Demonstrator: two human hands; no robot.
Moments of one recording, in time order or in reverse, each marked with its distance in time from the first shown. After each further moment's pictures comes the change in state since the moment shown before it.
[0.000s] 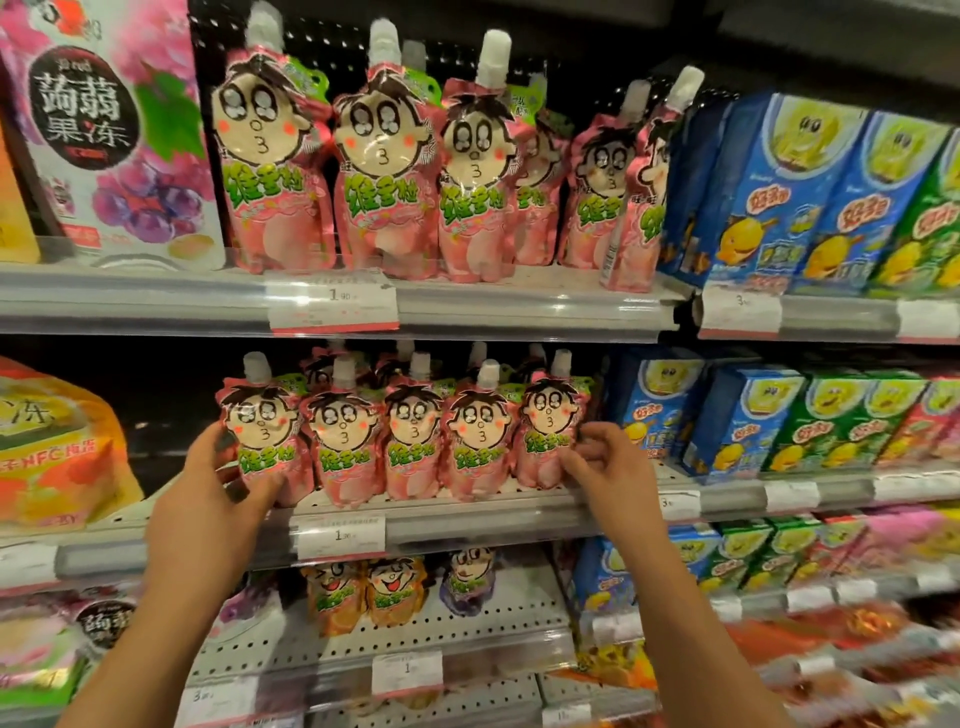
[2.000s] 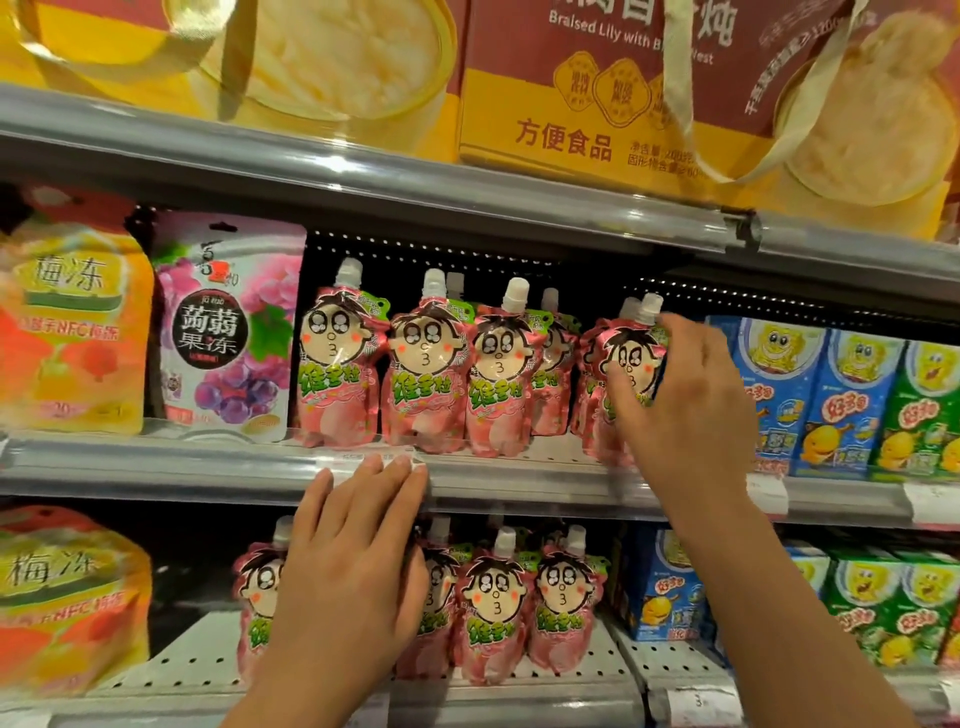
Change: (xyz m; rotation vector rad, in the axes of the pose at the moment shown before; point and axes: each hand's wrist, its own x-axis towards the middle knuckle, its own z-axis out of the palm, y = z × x) left_hand 0.010 0.117 -0.006 0.330 0.277 0.861; right_hand 0.071 -0.211 -0.092 -0.424 0.660 -0.685
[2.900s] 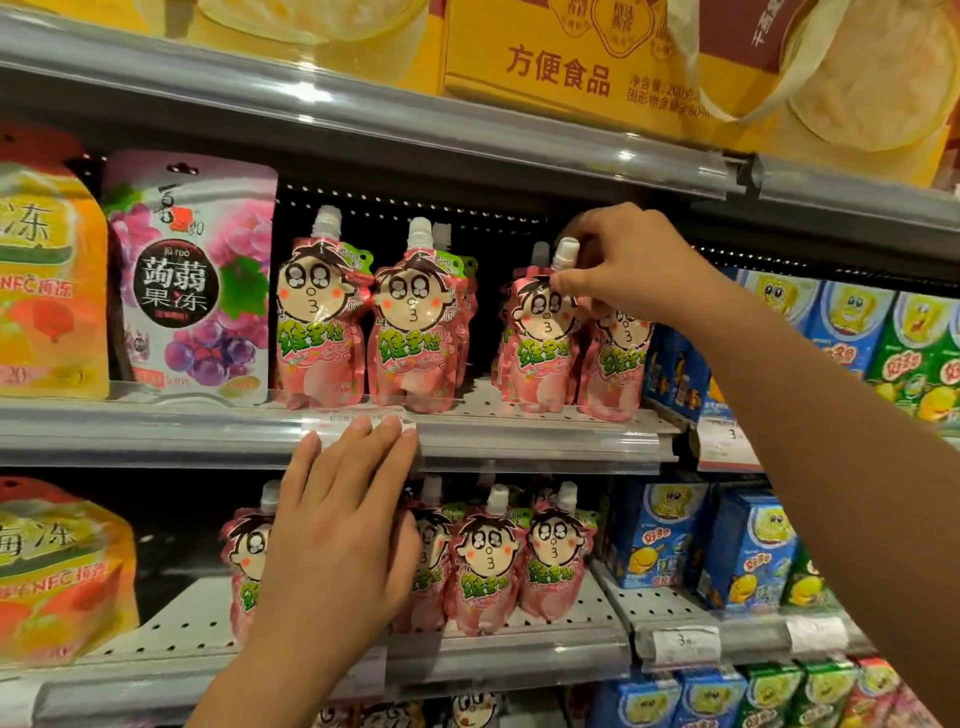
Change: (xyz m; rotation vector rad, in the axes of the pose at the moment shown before) left_hand -0.002 0.000 -0.004 -0.028 -0.024 -0.002; right_hand 0.102 -0.023 0.003 0.148 -0.642 -0.150
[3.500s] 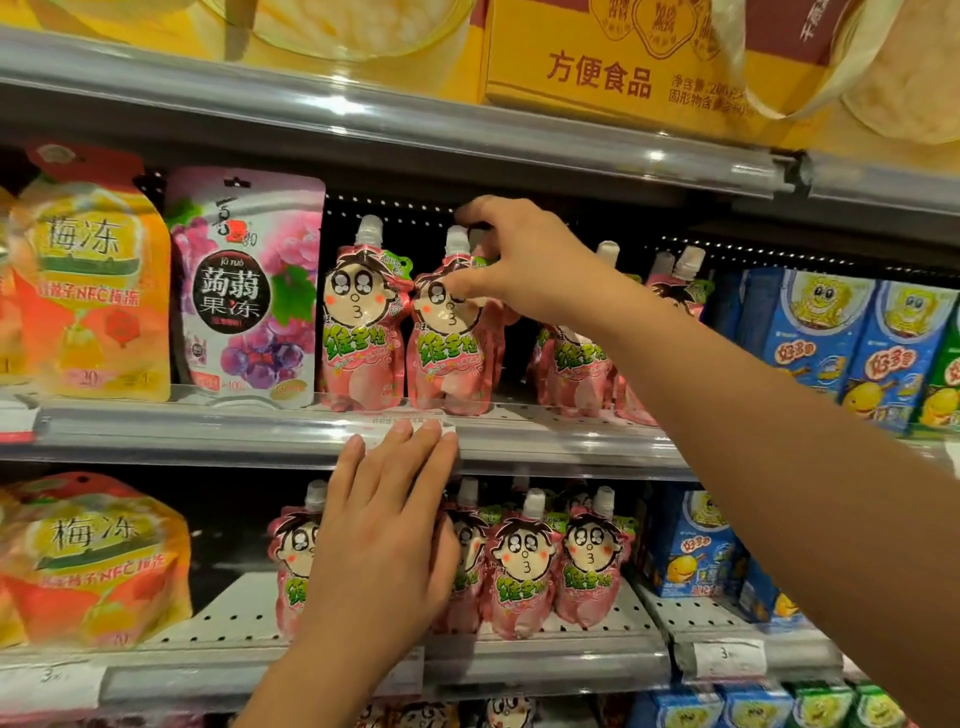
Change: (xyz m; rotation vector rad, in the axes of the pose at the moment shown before) left_hand -0.001 -0.001 0.000 -0.012 -0.014 0.010; right_hand 0.021 -0.095 0.041 0.225 -0.084 -0.145
